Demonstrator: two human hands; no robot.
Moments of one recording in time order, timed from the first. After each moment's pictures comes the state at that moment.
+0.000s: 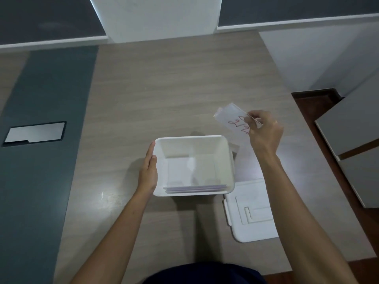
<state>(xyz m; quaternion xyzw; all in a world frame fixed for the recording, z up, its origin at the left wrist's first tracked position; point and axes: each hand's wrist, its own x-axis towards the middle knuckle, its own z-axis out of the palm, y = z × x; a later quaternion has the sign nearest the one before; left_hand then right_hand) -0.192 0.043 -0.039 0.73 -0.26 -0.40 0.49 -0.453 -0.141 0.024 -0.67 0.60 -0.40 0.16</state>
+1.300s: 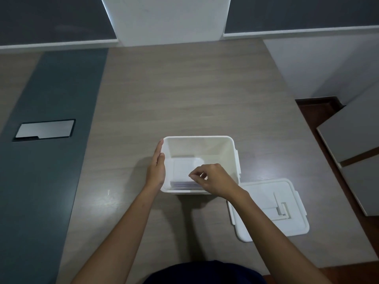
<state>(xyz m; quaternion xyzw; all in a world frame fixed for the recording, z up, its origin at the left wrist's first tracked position) -0.190 0.043 -0.043 0.73 -0.27 -0.39 0.49 -0.385 -0.013 -0.013 -0.82 0.40 -0.07 0.40</state>
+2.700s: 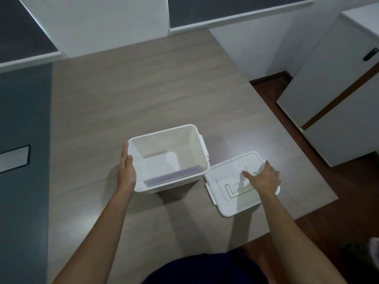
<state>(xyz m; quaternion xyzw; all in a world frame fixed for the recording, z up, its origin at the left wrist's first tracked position) -0.185 0.040 -0.057 0.73 -0.28 -0.38 0.50 -0.594 -0.002 -0.094 -0.47 0.85 -0.03 0.23</state>
